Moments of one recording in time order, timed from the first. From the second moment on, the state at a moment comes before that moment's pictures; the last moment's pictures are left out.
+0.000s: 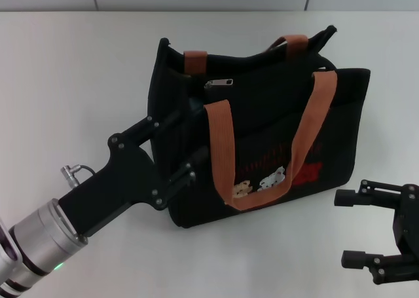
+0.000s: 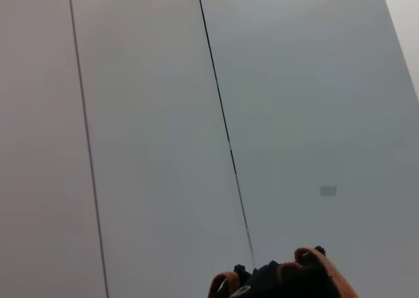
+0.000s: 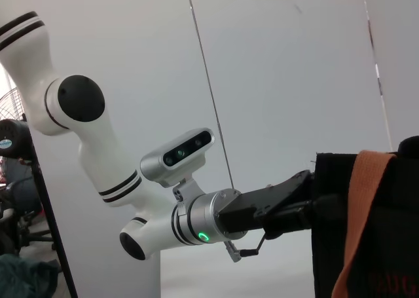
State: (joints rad) left arm -0.40 -2.08 0.65 -0.12 1.57 1.73 -0.12; right arm 0.38 2.08 -0.43 -0.65 -2.23 -2.09 1.05
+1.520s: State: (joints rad) left arm -0.48 -2.07 0.53 0.03 1.56 1.82 -0.24; right arm 0.36 2.08 -0.23 -0.63 -1.83 -2.05 1.05
